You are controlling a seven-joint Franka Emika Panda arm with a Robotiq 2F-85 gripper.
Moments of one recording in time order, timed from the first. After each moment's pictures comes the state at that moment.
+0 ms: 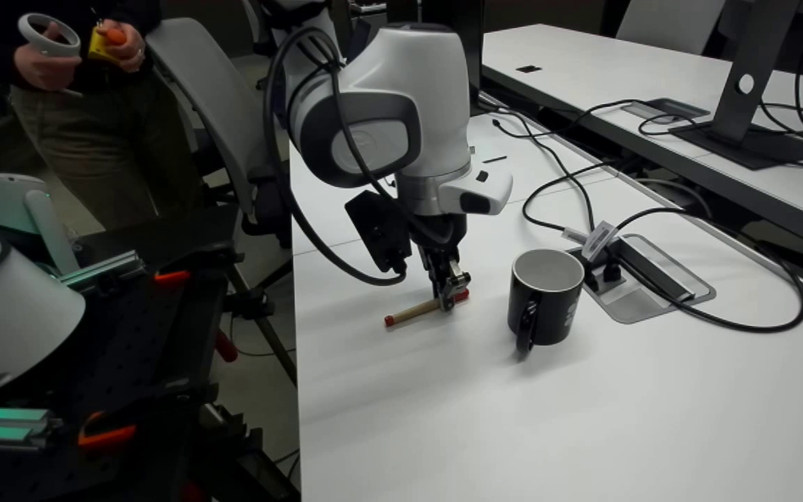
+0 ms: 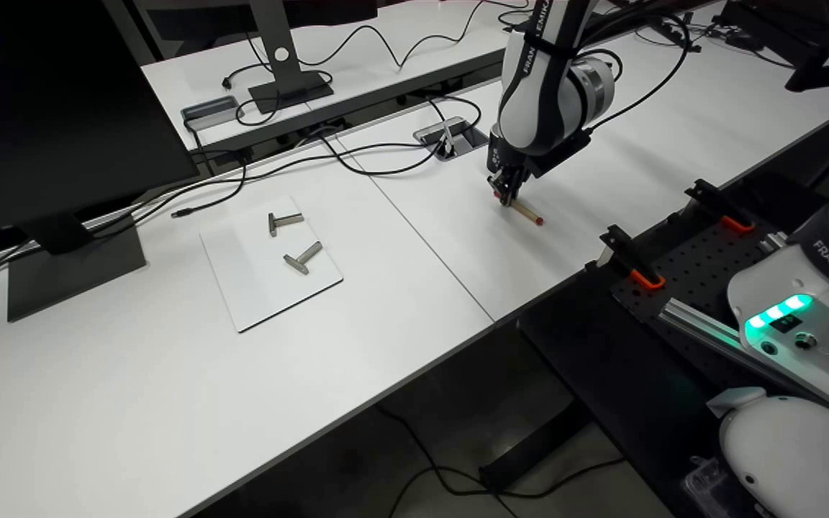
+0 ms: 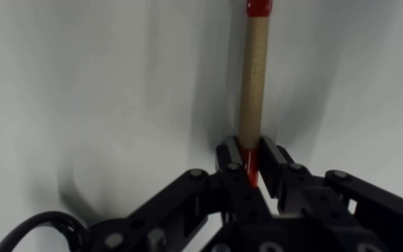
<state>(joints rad) 0.14 0.76 -0.05 -2.32 -0.04 3.10 0.00</state>
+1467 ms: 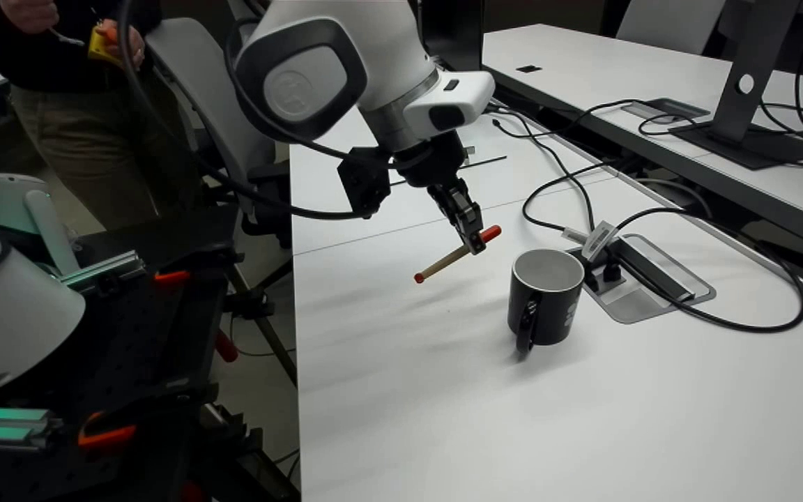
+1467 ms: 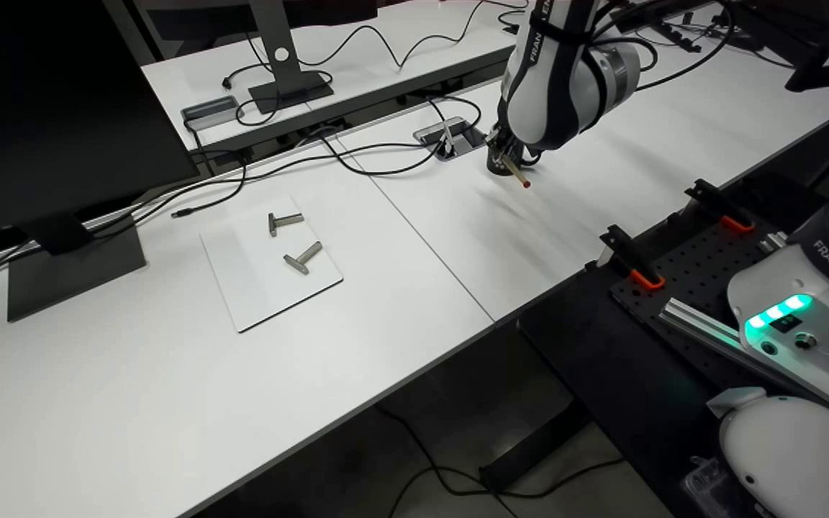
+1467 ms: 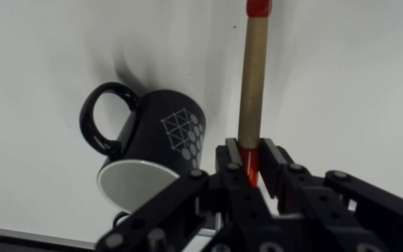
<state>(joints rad) 0.44 0.61 -0.26 -2.50 0.14 3.43 0.03</state>
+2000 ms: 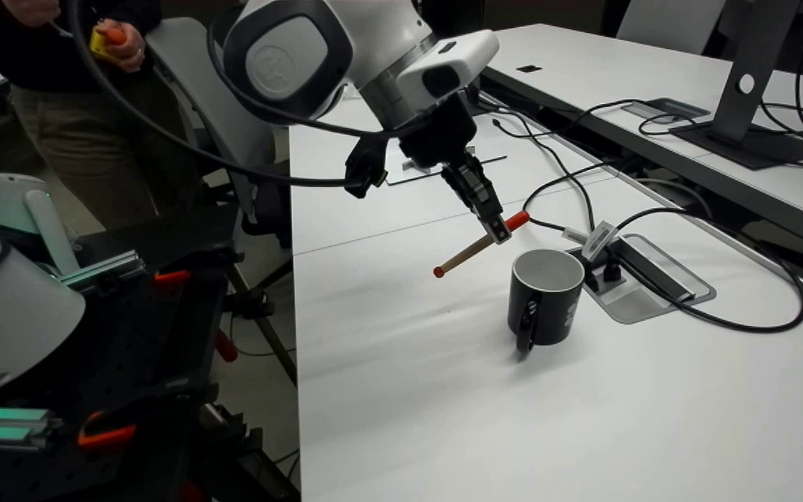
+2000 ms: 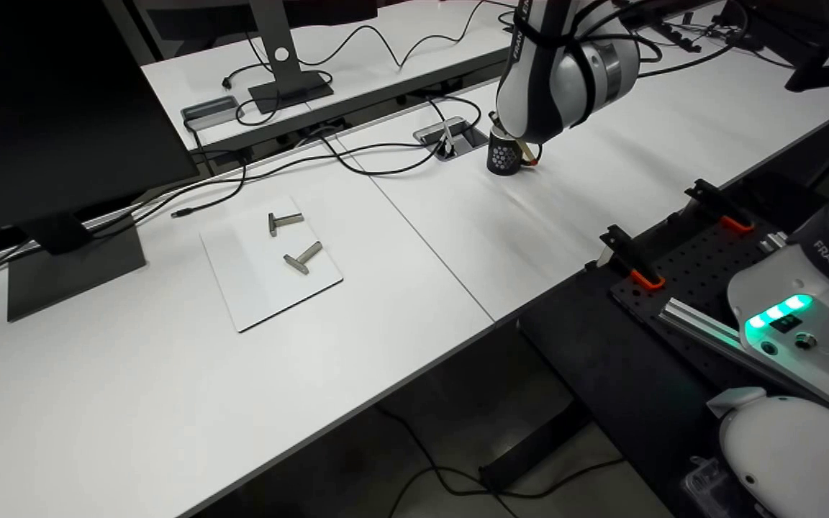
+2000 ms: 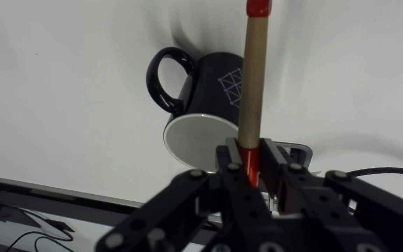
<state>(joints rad) 0.70 0.62 -0.47 -2.51 0.38 3.45 0.00</state>
